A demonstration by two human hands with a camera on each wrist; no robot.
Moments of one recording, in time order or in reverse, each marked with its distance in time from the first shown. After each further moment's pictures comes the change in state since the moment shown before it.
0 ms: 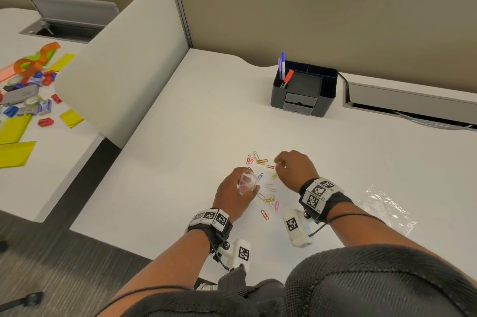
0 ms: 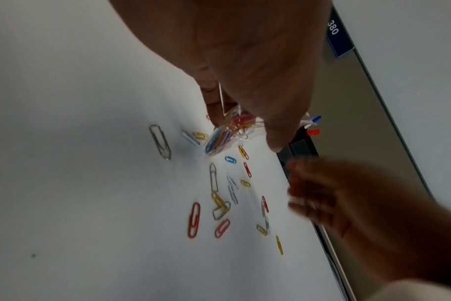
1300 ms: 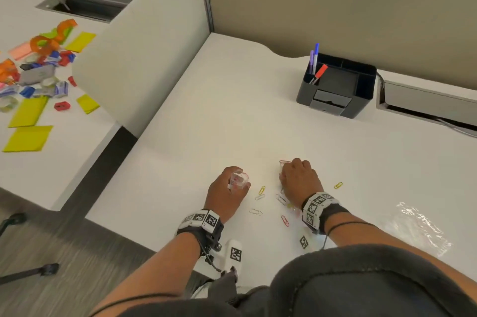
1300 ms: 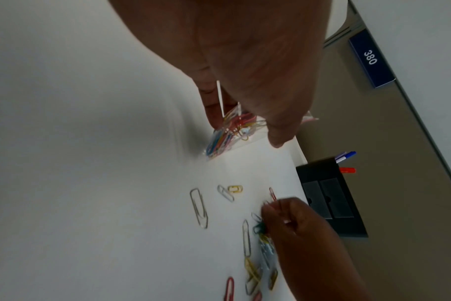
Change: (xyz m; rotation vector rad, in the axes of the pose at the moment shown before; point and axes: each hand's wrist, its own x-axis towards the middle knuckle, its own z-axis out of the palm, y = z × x) left_hand 0.008 -0.041 -0.047 -0.070 0.104 -0.180; right_hand 0.028 -0.003 0.072 -0.397 -0.022 -0.152
